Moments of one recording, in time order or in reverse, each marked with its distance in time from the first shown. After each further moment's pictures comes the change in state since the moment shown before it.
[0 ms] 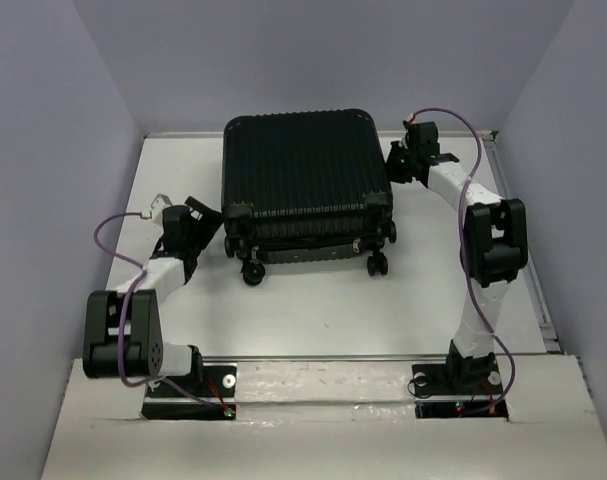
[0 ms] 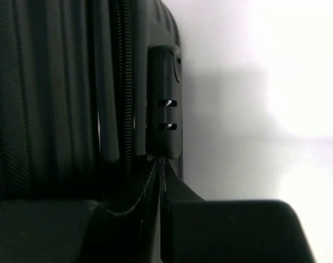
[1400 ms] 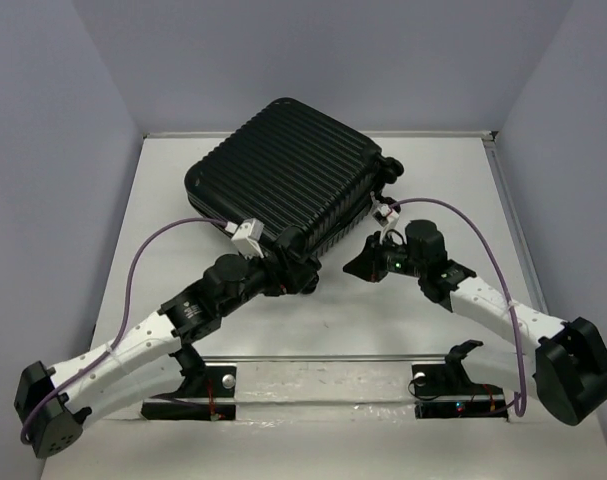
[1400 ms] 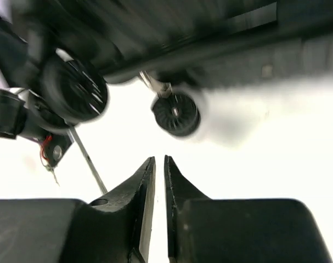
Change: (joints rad) left arm -0.837 -0.713 -0.115 -0.297 -0.081 0.062; right arm 0.361 -0.858 -0.952 0.437 -0.372 -0.014
